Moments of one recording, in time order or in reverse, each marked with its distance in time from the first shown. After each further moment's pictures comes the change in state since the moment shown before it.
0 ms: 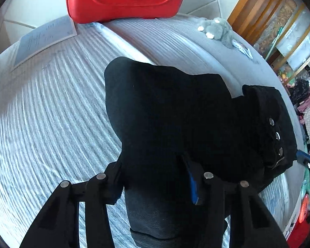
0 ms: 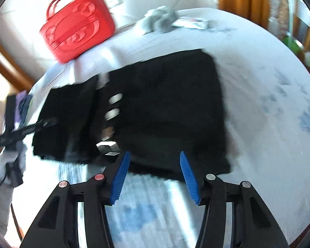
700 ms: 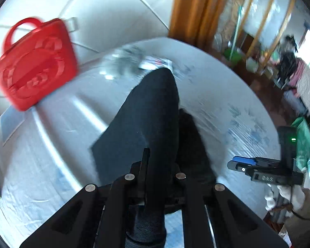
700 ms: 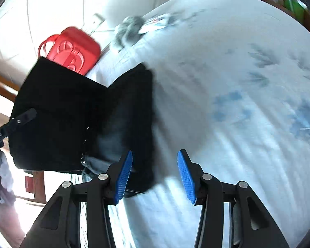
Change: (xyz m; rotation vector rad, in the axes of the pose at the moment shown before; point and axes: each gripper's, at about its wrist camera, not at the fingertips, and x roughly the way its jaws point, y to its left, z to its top) left arm -0.029 -0.326 0.056 0.251 -0.022 0.068; right arm 0.004 -0.156 0.037 0.154 0.043 0.305
